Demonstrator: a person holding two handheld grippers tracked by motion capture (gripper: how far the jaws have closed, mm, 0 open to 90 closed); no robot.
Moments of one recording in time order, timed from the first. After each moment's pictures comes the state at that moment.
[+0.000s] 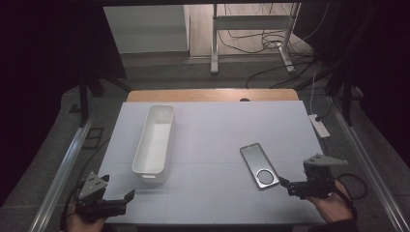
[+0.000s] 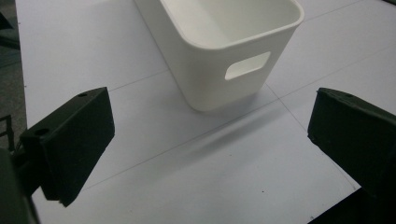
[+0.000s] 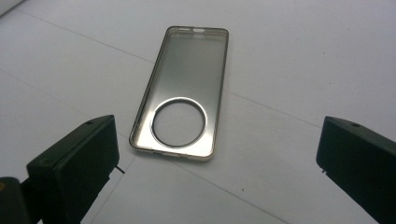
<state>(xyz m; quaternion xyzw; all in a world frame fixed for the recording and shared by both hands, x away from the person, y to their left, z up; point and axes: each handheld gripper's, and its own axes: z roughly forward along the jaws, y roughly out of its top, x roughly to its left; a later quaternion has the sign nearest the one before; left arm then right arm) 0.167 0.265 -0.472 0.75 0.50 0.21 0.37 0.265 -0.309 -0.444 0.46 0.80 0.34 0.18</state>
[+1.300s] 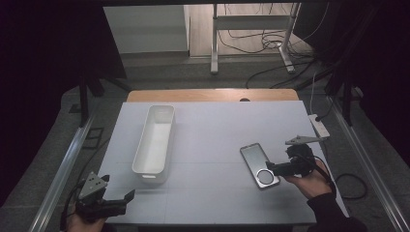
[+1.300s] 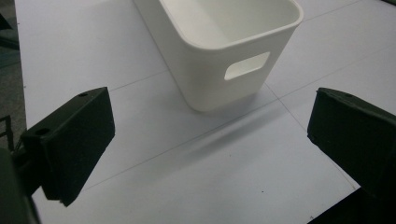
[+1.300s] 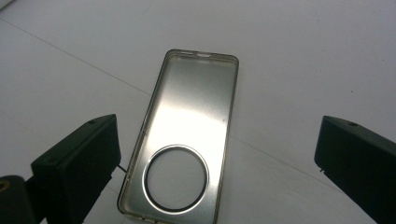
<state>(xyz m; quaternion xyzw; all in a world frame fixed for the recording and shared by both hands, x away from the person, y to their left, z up) 0.167 0.266 -0.472 0.75 0.50 0.21 0.37 0.322 -0.276 -0.444 0.45 0.82 0.32 0.16</state>
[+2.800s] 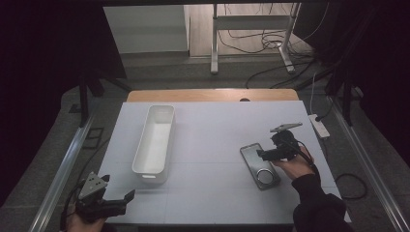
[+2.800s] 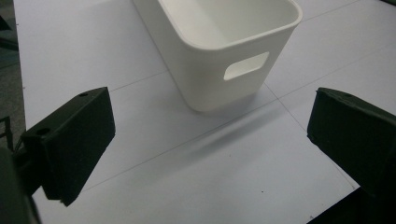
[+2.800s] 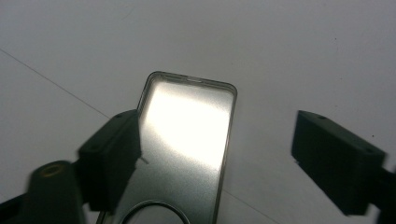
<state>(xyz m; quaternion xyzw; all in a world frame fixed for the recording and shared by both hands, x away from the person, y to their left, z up) 0.167 0.266 -0.472 0.75 0.50 0.21 0.37 0.373 -0.251 -0.459 0.44 0.84 0.29 0.15</state>
